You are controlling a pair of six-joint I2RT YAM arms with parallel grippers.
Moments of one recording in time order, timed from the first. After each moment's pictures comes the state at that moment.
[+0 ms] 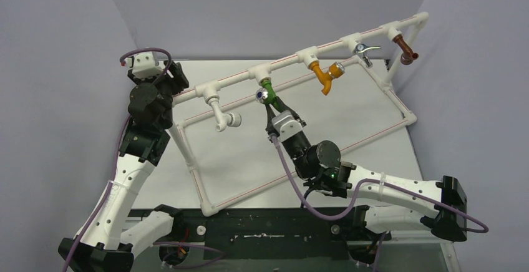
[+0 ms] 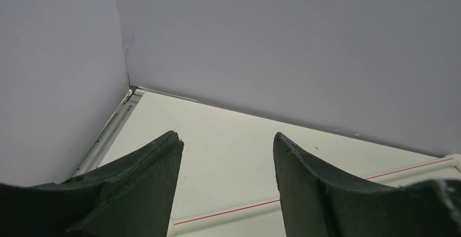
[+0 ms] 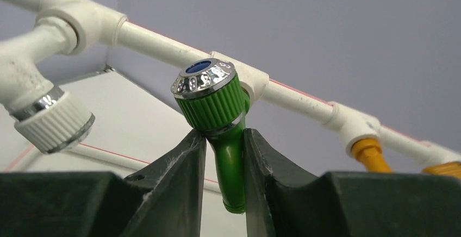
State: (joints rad) left arm -0.31 0.98 1.08 -0.02 -0.46 -0.18; right arm 1.20 1.12 0.85 0.66 0.59 -0.74
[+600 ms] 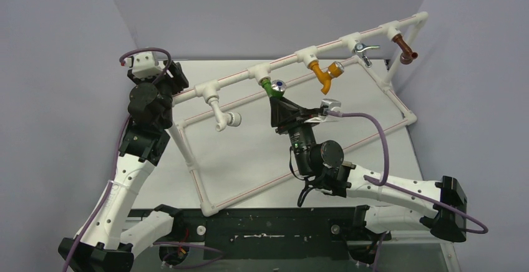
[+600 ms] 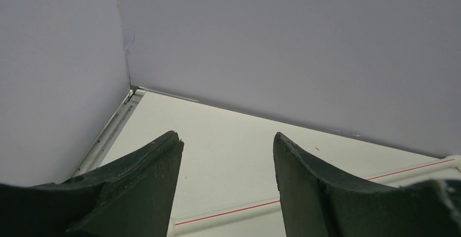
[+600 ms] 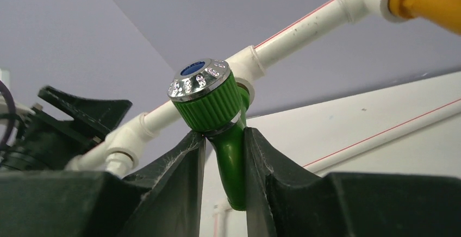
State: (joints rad) left arm -0.31 0.98 1.08 -0.02 -0.46 -0.18; right arm 1.19 1.13 0.84 0.76 0.86 0.18
